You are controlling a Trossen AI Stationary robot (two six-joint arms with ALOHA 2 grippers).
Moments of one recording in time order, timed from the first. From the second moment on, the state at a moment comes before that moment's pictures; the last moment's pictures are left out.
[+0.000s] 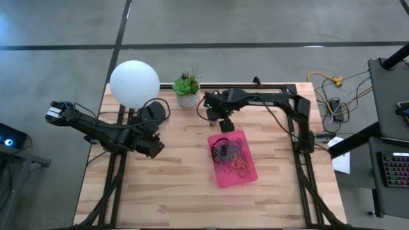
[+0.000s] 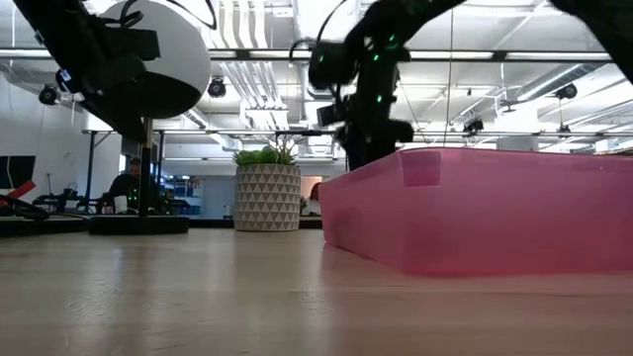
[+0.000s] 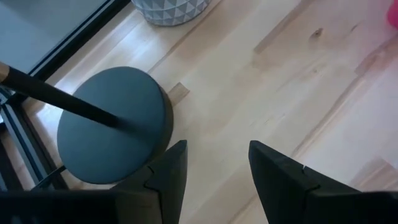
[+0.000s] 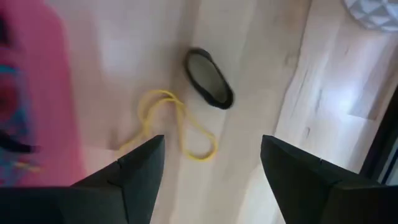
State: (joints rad) left arm -0.31 1.06 0.78 -1.05 -0.68 -0.99; right arm -0.29 2.02 1.64 -0.98 0.11 -0.50
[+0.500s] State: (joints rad) left arm -0.31 1.07 0.78 -1.02 -0.68 -0.99; right arm -0.34 2.28 1.88 -1.05 0.04 -0.47
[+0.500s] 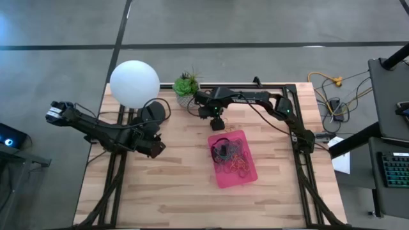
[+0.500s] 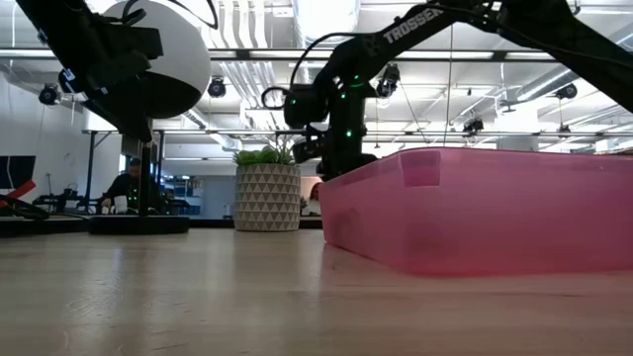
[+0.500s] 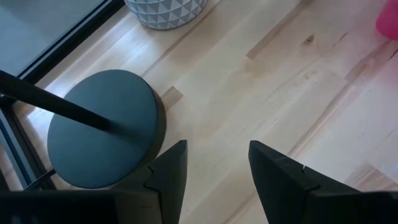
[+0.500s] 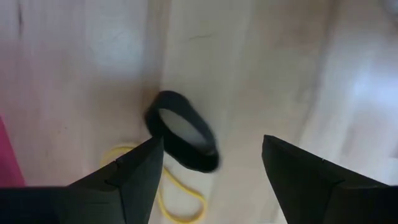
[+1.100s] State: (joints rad) left arm -0.31 1.07 0.78 -1.02 -0.69 -0.99; right arm -0.29 2.28 1.78 -1.03 0.09 -0.39
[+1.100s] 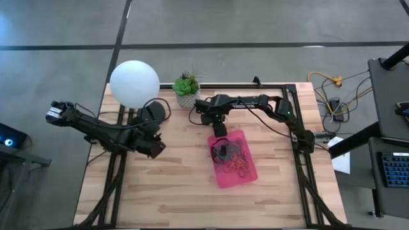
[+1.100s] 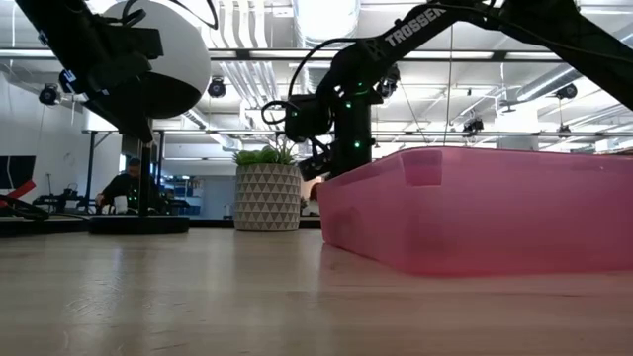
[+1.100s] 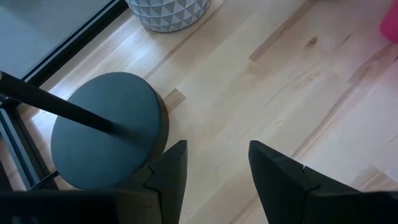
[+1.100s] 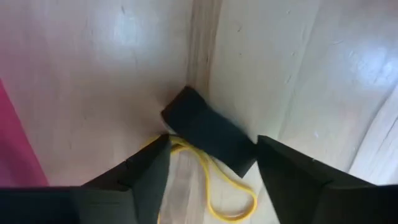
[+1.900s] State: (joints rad) left arm -0.31 1.09 0.78 -0.99 -0.69 -0.99; right arm -0.26 2.05 2.01 -1.32 -0.02 0.02
